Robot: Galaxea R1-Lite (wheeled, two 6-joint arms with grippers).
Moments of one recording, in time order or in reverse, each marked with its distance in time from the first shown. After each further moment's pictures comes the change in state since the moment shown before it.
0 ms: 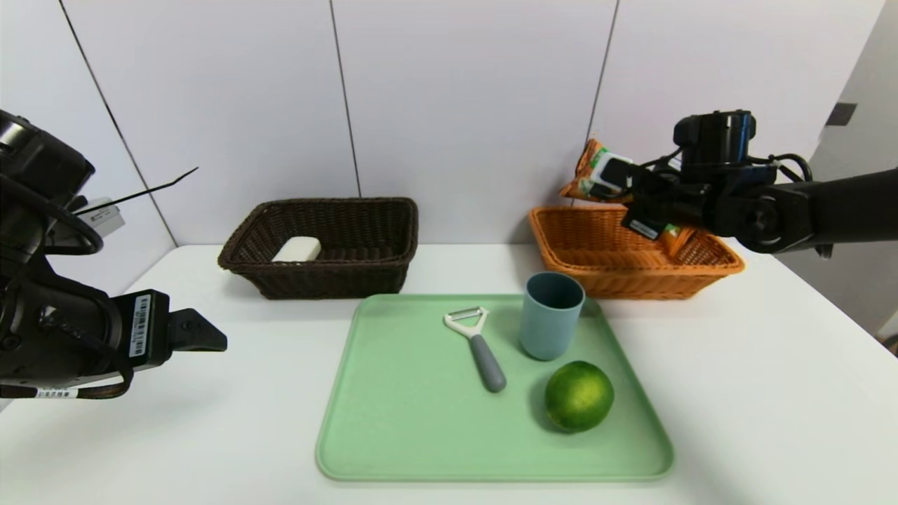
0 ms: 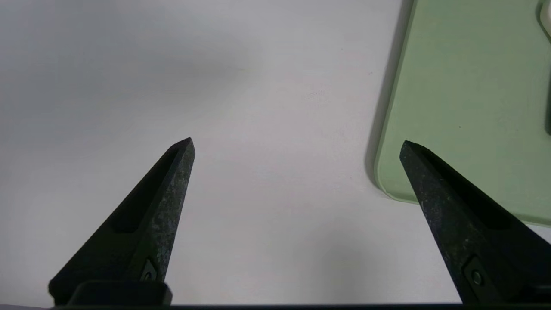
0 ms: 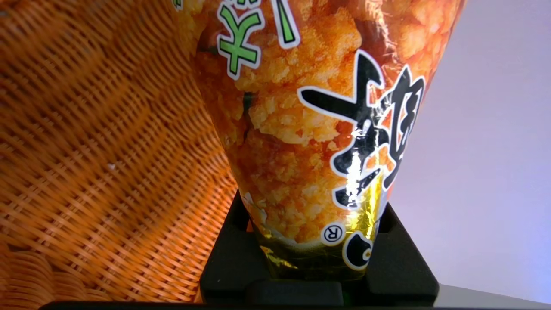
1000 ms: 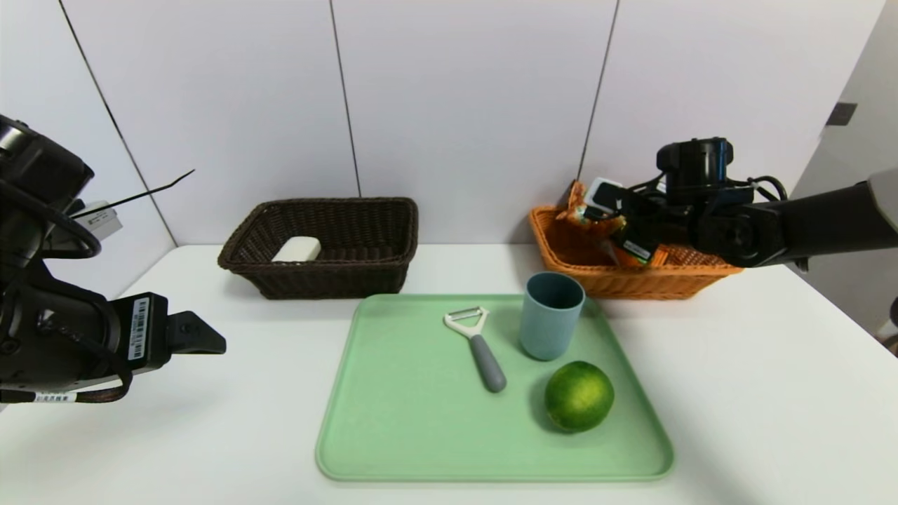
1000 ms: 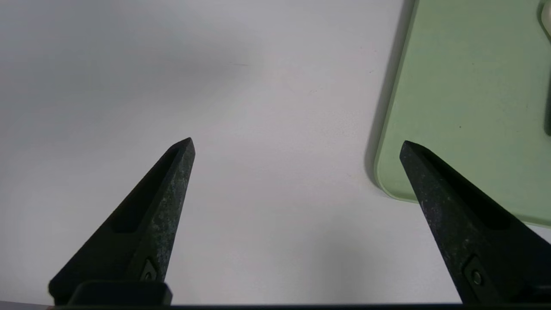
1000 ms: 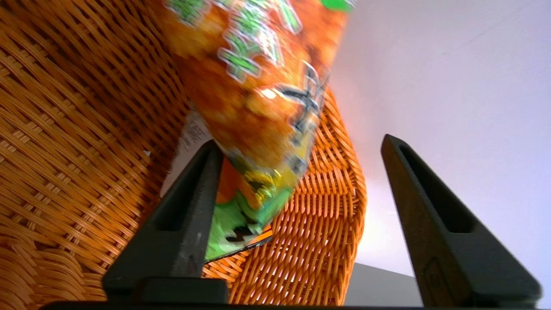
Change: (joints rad) left arm 0.000 -0.007 0.010 0.000 0.001 -0.015; right arm -0.009 0.055 0.016 0.004 0.003 0.010
